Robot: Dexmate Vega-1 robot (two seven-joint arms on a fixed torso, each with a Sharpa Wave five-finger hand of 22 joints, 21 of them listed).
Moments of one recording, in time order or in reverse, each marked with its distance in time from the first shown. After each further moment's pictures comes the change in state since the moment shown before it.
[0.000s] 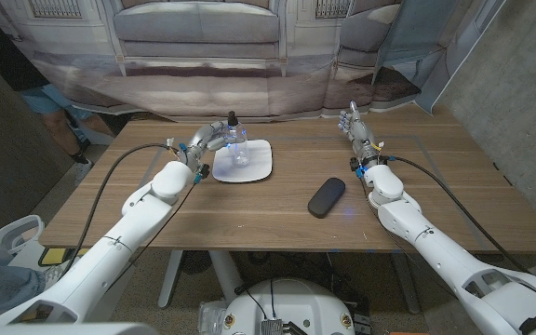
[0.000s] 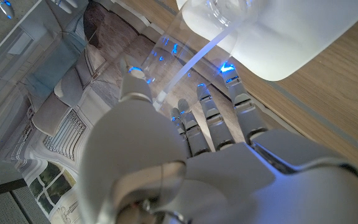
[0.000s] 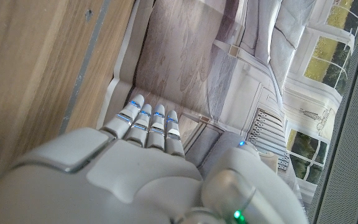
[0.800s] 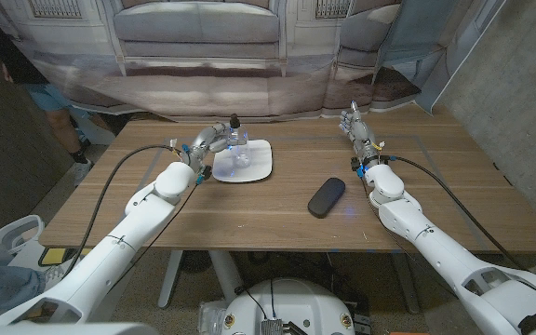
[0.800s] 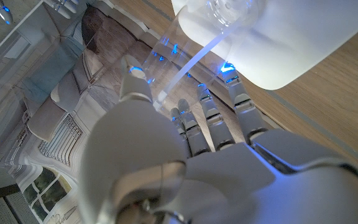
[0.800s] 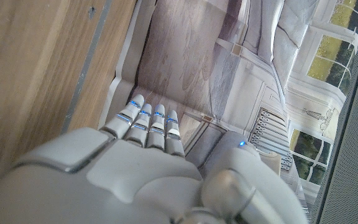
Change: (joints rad) left arm -0.012 -0.012 0.013 0.023 0.008 0.012 -0.010; left_hand 0.000 0.000 0.014 -0.003 -0.003 0.000 0.000 -0.004 0.000 0.002 -0.002 -0.003 0.005 -0.001 0.001 -0.004 -0.001 0.000 0.000 -0.004 0.000; right arm 0.011 0.002 0.002 0.022 0.003 0.001 0.010; right_hand 0.000 0.000 -0.001 -0.001 0.000 0.000 0.000 0.000 0.000 0.000 0.000 0.000 0.000 0.000 0.000 0.000 0.000 0.000 0.000 0.000 0.000
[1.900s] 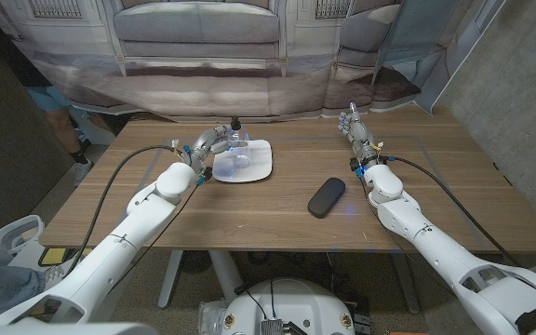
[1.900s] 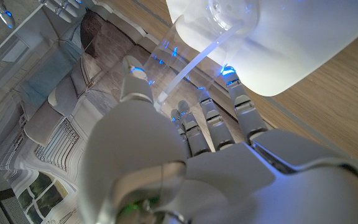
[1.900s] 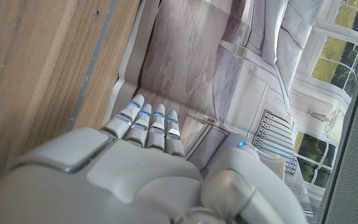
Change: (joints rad) left arm -0.013 -0.005 0.007 0.025 0.003 -0.002 -0.018; left_hand 0.008 0.011 0.009 0.000 -0.003 -0.021 -0.003 -0.016 0.000 -0.034 -0.005 -0.022 0.005 -0.072 0.001 -0.041 0.003 -0.069 0.018 -0.034 0.000; right arm 0.015 0.009 -0.008 0.030 0.001 0.003 0.005; right_hand -0.007 0.007 -0.004 0.004 0.000 0.004 0.004 0.000 0.000 0.005 0.005 0.000 0.000 0.005 0.005 0.000 0.000 0.006 0.006 0.000 0.000
